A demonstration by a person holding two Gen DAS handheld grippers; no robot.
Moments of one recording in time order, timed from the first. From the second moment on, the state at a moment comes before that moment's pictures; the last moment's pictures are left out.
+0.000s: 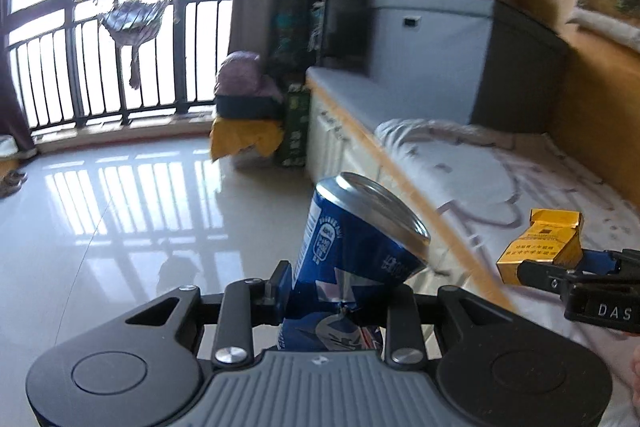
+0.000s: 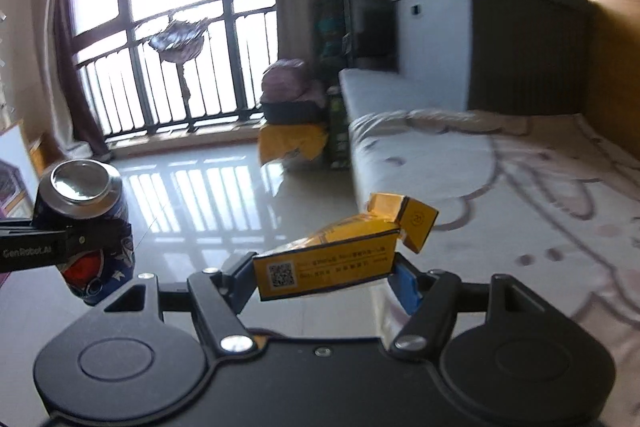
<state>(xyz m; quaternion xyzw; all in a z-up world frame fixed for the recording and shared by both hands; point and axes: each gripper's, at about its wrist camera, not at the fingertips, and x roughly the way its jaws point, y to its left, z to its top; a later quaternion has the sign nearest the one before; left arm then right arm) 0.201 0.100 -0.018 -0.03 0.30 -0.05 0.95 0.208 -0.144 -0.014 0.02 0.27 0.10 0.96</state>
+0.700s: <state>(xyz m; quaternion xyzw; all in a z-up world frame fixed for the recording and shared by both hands) 0.257 0.134 -0.139 -0.06 0.38 -0.03 0.92 0.300 -0.073 -0.150 0.01 0.43 0.18 0.89</state>
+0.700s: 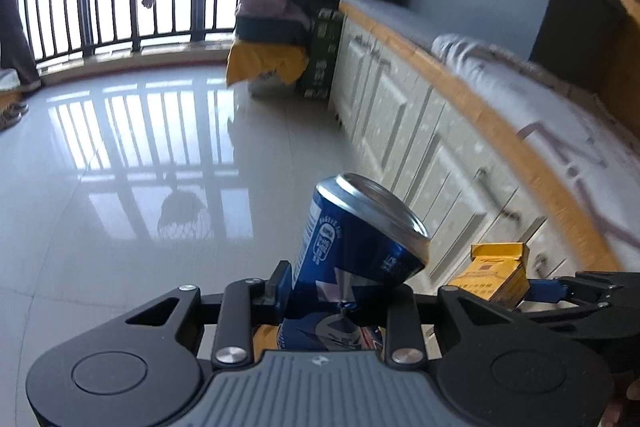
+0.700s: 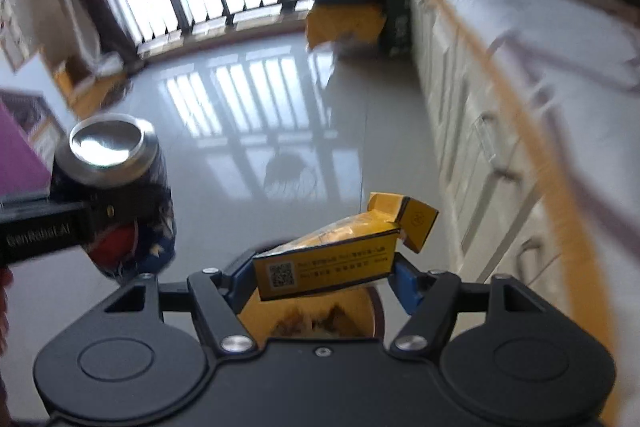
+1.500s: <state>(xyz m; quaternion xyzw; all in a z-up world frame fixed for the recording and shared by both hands) 0.284 0.128 -0.287 -0.02 0.54 -0.04 0.84 0.321 -0.030 -0.265 -0.09 0.57 0.24 0.78</state>
